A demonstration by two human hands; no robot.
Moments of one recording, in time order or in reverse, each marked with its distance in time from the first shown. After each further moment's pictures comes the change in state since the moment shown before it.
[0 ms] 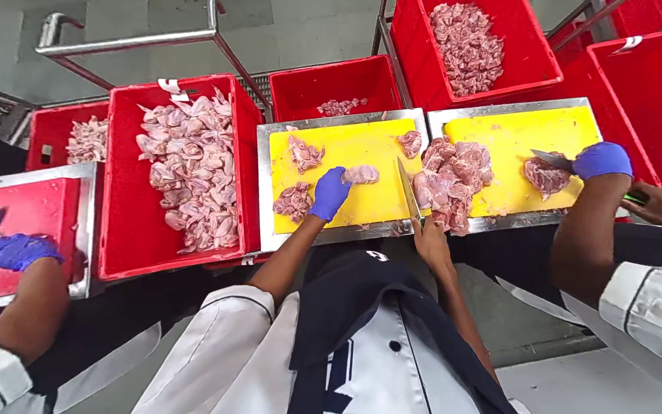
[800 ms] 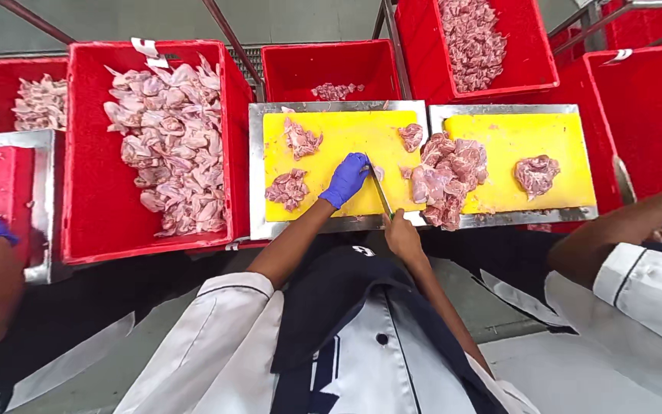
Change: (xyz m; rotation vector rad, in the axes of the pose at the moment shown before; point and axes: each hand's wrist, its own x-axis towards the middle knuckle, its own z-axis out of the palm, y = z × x) left_hand 0.027 0.000 0.053 -0.117 0.080 0.520; right_hand -0.018 -0.057 0.020 -0.196 -0.166 -0.016
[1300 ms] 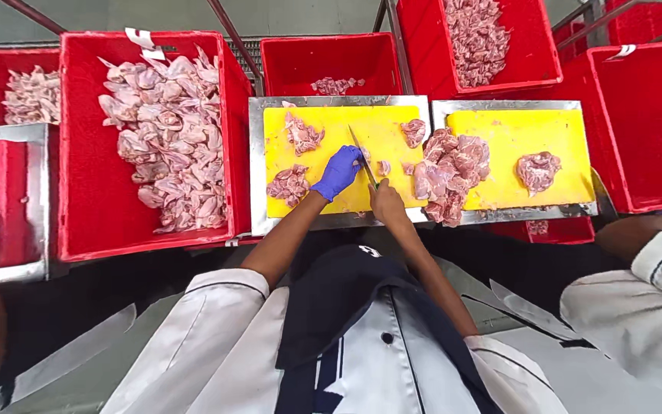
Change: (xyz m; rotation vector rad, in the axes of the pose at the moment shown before) left_hand -0.003 -0.011 -0.028 0.015 -0.044 0.014; right_hand 0.037 -0.060 -0.014 -0.007 0.041 -0.131
